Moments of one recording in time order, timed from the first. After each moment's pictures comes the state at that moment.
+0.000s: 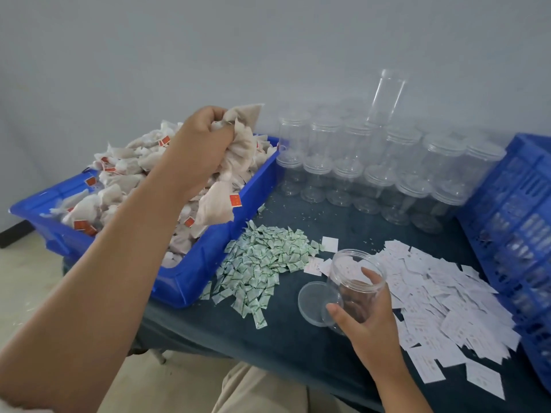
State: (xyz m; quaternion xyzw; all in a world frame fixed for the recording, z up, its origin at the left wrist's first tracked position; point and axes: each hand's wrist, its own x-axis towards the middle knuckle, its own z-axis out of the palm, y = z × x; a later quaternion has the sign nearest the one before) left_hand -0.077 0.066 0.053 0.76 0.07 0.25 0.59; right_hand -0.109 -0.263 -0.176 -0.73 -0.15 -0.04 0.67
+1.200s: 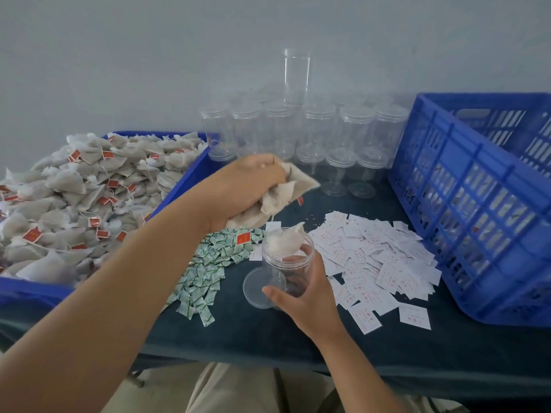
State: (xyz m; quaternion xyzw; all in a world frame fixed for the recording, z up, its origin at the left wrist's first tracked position) left_hand -0.074 -0.104 0.044 0.85 -0.09 -0.07 0.52; right_hand -0.110 -0.267 -0.176 -0.73 -0.12 -0.04 0.67
